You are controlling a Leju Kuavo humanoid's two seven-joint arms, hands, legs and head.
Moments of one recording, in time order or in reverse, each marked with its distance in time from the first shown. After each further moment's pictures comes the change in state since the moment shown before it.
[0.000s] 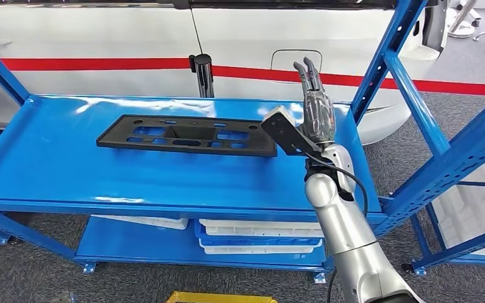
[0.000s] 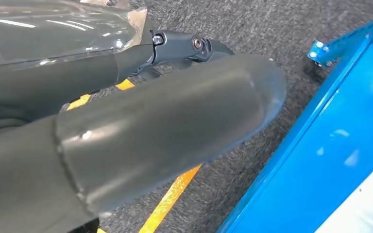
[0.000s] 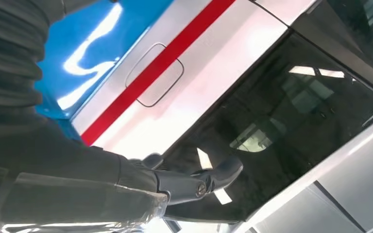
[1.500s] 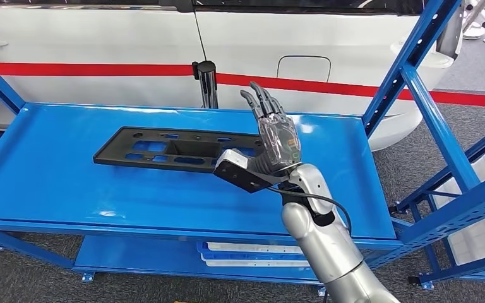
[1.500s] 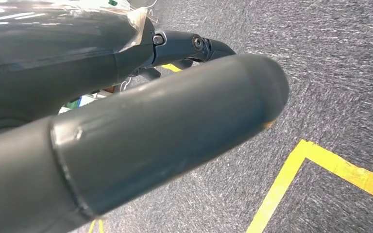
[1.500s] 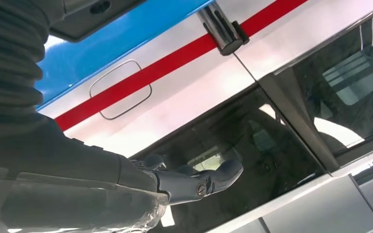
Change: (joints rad) left arm 0.077 0.004 -0.224 0.045 -0.372 0.239 0.944; right arm 0.098 -0.004 0.214 -0.125 0.134 0.064 0.057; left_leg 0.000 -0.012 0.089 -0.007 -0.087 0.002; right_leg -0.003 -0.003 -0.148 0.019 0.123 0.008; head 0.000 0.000
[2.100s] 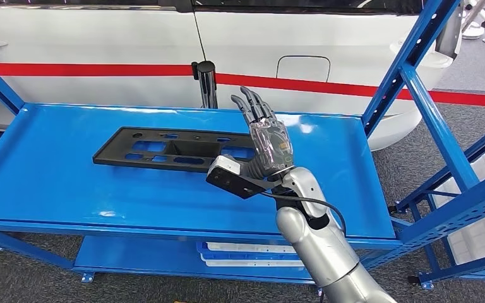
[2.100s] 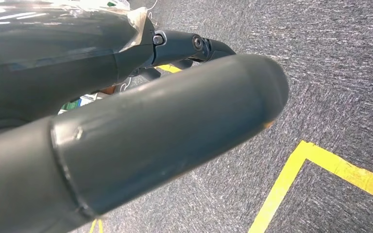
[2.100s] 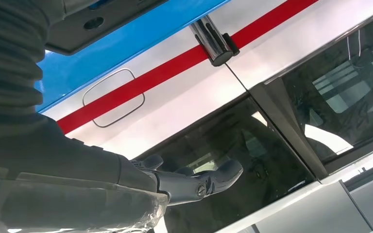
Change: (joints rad) left arm 0.003 0.000 -0.009 0.000 0.000 0.000 -0.002; right arm 0.001 0.001 0.043 0.000 0.000 0.000 0.005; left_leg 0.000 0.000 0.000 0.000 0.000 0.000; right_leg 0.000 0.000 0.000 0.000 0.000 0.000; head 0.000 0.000
